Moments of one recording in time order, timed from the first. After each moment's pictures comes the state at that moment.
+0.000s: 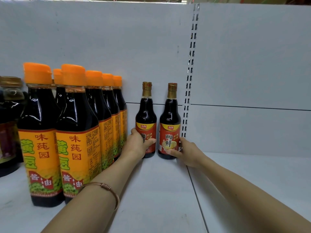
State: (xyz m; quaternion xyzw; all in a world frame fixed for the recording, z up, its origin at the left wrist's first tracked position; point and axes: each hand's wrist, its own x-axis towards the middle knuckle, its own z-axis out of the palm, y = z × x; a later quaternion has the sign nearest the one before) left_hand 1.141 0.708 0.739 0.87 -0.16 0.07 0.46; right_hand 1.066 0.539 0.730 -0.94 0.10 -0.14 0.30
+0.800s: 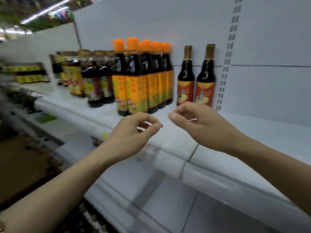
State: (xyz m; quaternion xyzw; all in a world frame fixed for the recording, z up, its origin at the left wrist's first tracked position) left_hand 0.834 0.801 0.751 0.87 -0.15 0.15 0.44; right_hand 0.849 0.610 0.773 -0.87 -0.26 -0.12 0.41
